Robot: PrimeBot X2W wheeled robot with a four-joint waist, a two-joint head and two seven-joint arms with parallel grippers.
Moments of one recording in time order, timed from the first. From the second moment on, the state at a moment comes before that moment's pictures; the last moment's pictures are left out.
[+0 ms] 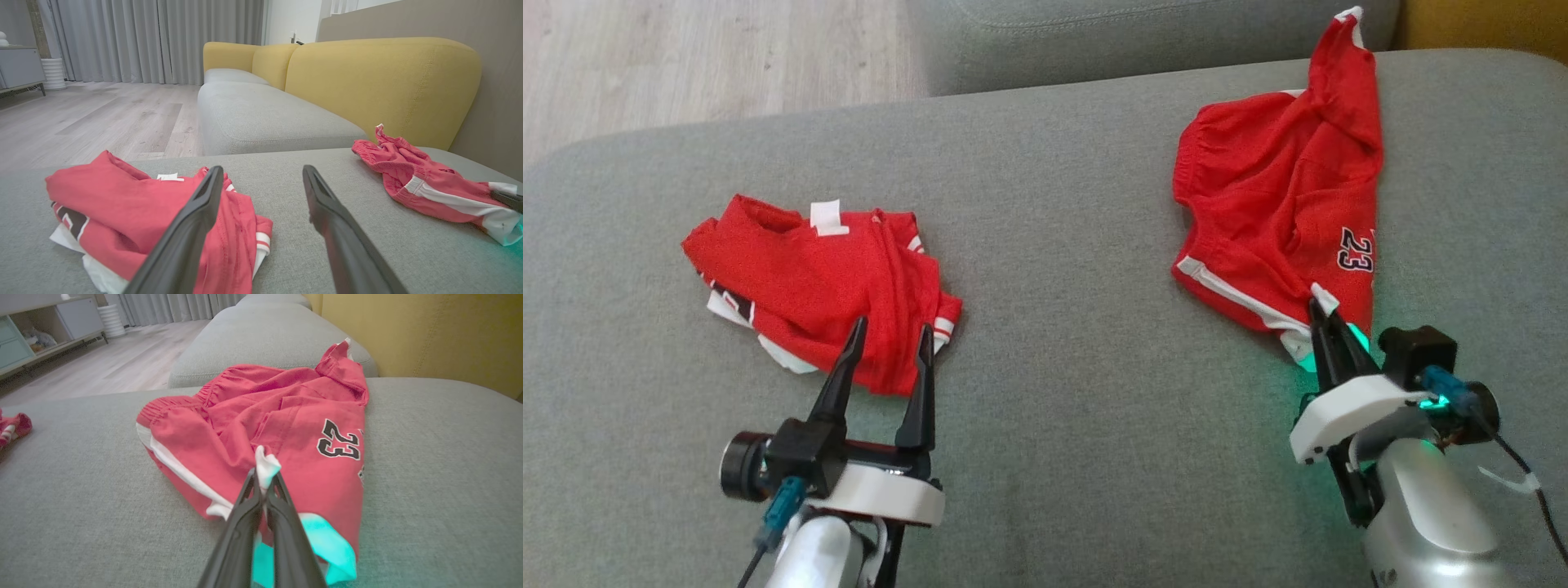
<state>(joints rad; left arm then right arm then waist) -0.15 0.05 -0.27 0.29 -0.19 -0.02 -0.25 -0.36 -0.05 0.01 0.76 0.02 0.13 -0.23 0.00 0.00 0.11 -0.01</state>
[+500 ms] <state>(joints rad) -0.13 0.05 -0.27 0.30 -0.19 -0.02 -0.25 -0.27 -0.05 0.02 0.64 0.08 0.13 -0.25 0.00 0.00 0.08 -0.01</state>
